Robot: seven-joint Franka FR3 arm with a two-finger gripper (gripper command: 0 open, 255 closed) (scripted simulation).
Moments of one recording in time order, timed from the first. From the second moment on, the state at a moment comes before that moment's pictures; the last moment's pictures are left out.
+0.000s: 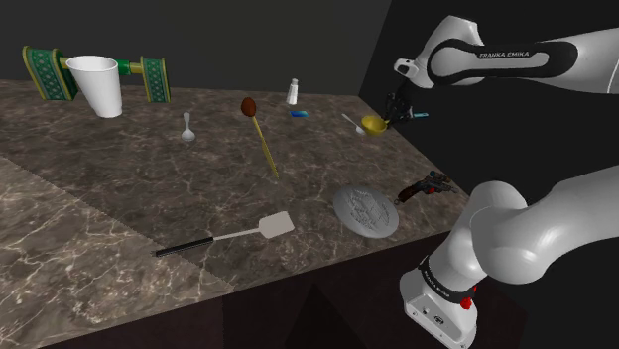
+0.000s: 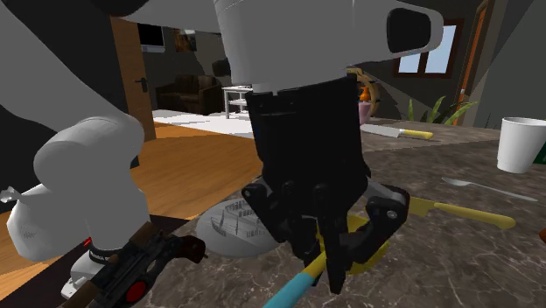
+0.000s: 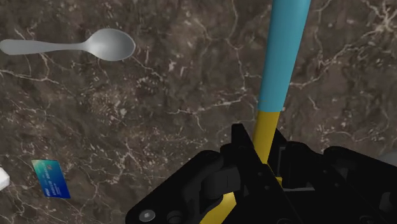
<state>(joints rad) 0.42 -0.58 -0.78 -2.42 -0.38 2.13 -1.37</state>
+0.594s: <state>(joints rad) 0.57 -0.40 -0.71 -2.34 -0.26 2.19 -1.23</state>
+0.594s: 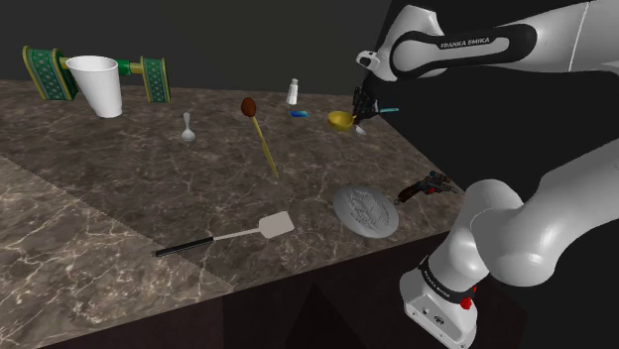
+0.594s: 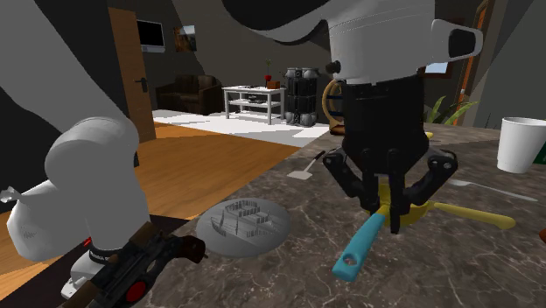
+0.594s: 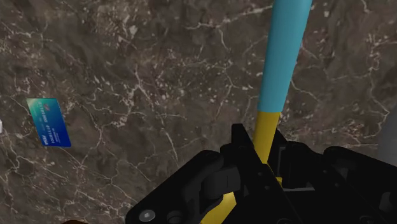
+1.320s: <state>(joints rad) 0.73 -0.08 -0.68 -2.10 -0.05 2.21 -1.16</state>
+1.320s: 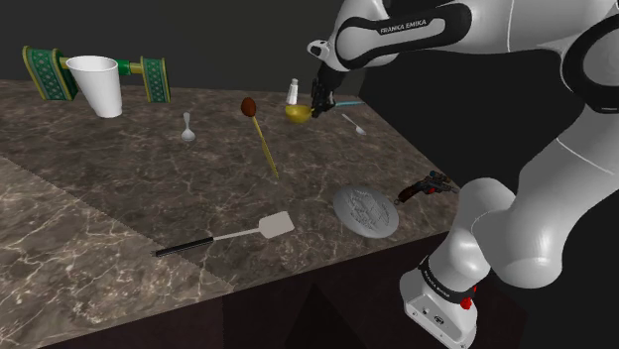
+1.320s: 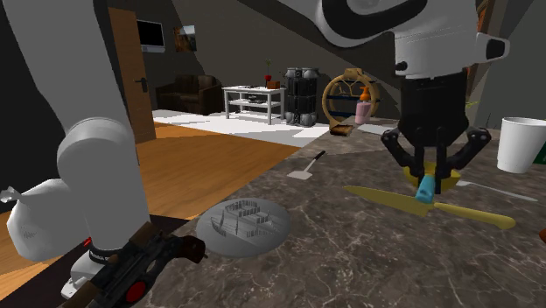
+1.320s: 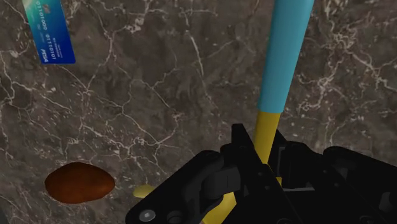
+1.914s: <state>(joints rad) 0.76 0.21 -0.62 -1.80 0.14 2.15 -1.14</state>
